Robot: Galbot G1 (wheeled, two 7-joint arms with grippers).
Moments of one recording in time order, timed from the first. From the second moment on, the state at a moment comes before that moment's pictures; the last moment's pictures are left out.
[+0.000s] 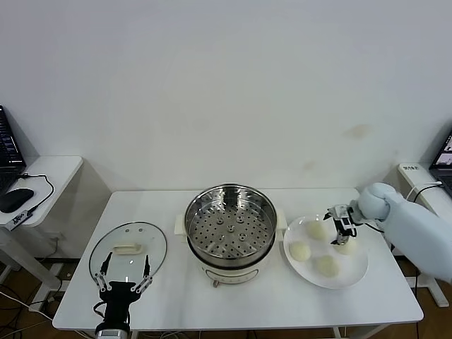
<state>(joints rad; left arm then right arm) 1.74 -1.38 -0.54 -2.15 0.18 -0.01 -0.22 -0.11 0.75 -0.62 1.08 -0.25 -0.06 -1.00</state>
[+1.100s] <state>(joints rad) 1.75 -1.37 -0.55 -2.18 0.20 -0.01 -0.22 -0.05 0.91 -0.69 0.87 -0.29 -0.07 -1.02</state>
